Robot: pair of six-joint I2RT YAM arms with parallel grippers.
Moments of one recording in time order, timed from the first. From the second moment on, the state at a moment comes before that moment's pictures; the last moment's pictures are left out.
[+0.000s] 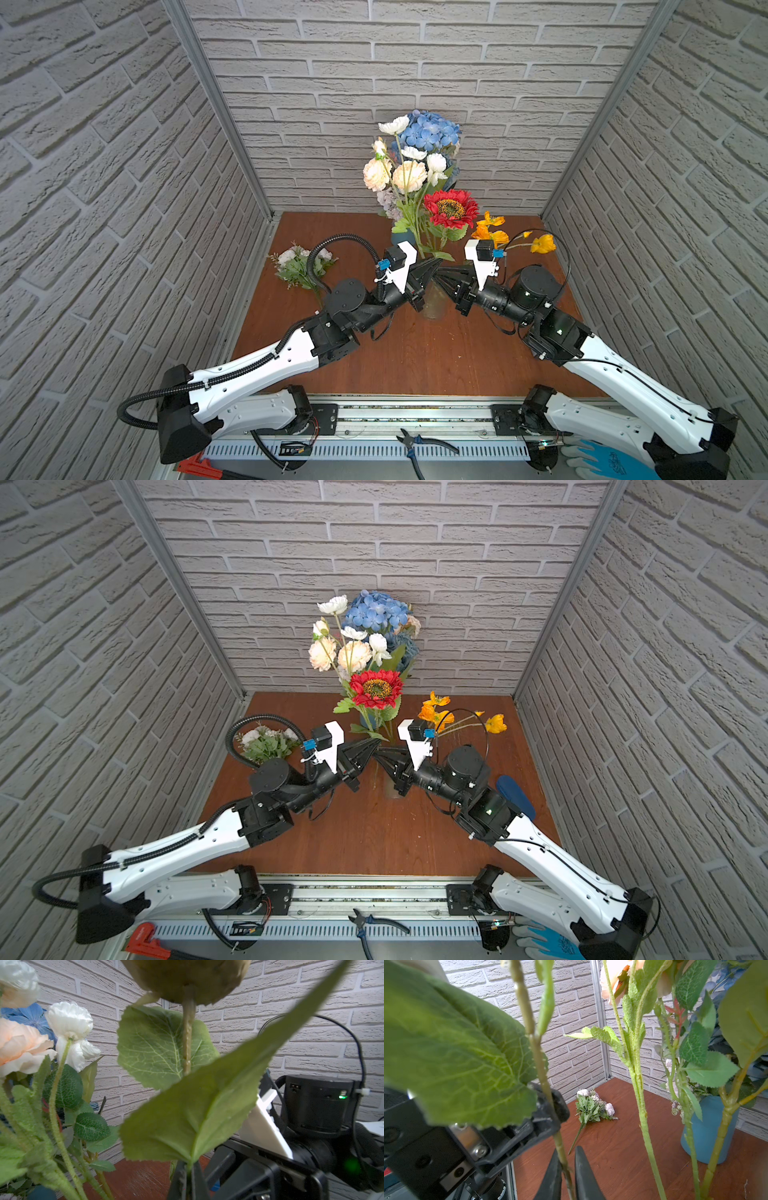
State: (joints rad) left arm -1.06 1.09 0.92 0.44 -0.04 -0.07; right arm 0.70 0.92 0.92 -0.01 -0.29 0.25
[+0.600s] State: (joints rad) left arm -0.98 0.94 0.84 0.33 -0.08 -0.10; right arm 0.70 0.90 0.89 -0.07 -0.05 0.14
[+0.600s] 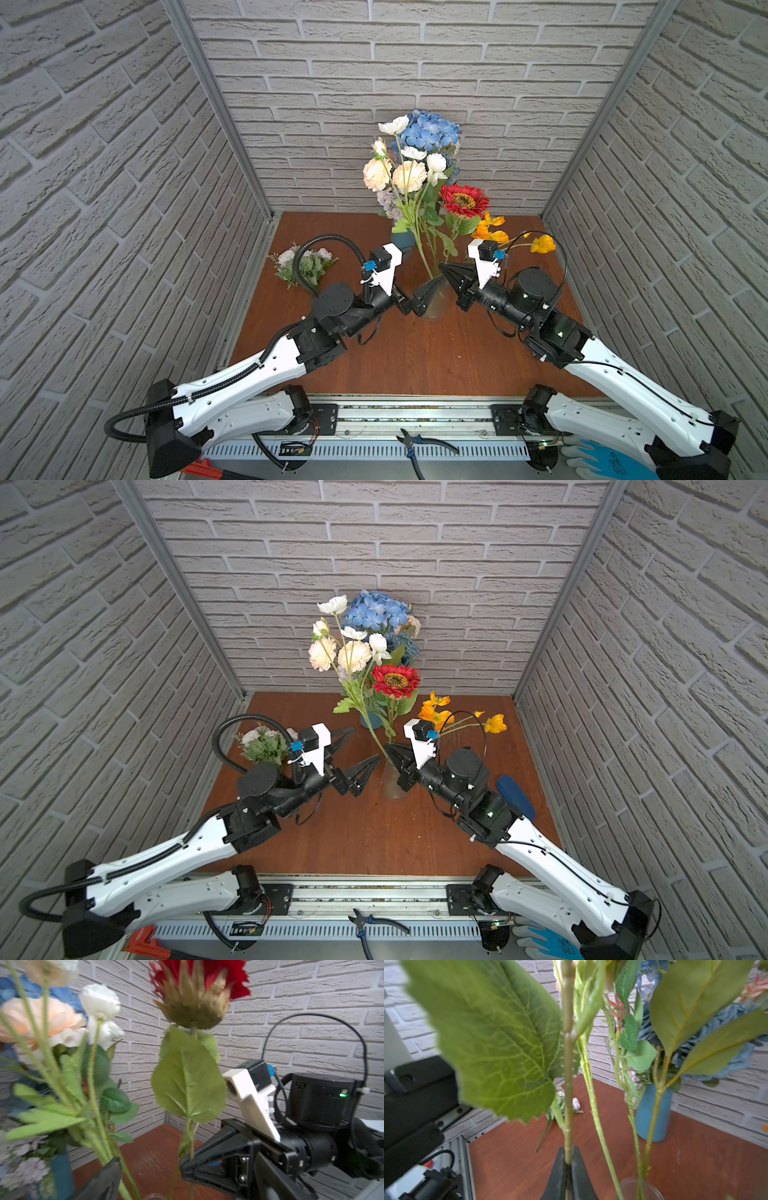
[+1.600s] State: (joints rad) left arm -0.51 0.76 0.63 0.06 -0.26 -0.44; right arm 0.70 1.06 0.89 0.05 0.18 -0.19
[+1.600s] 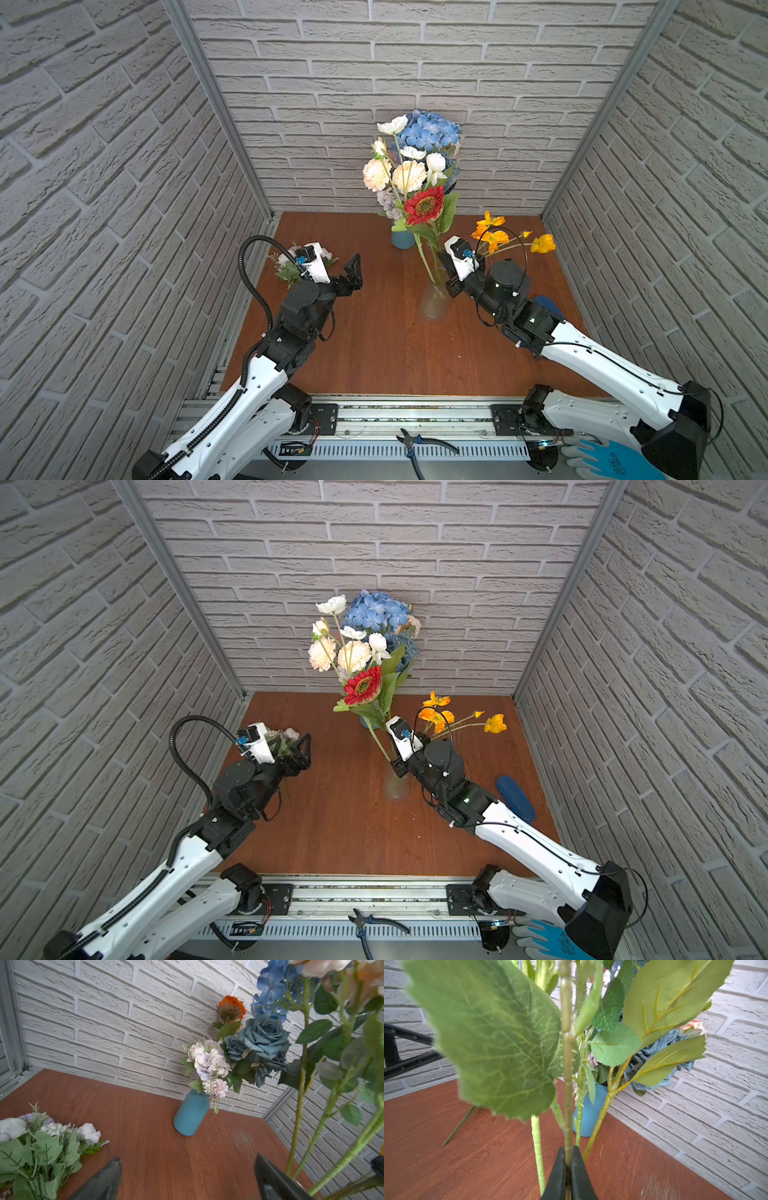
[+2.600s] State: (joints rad) left arm -0.50 0.77 0.63 0.04 -0.21 -0.53; right arm 0.69 1.07 0.64 0.25 0.19 -0.11
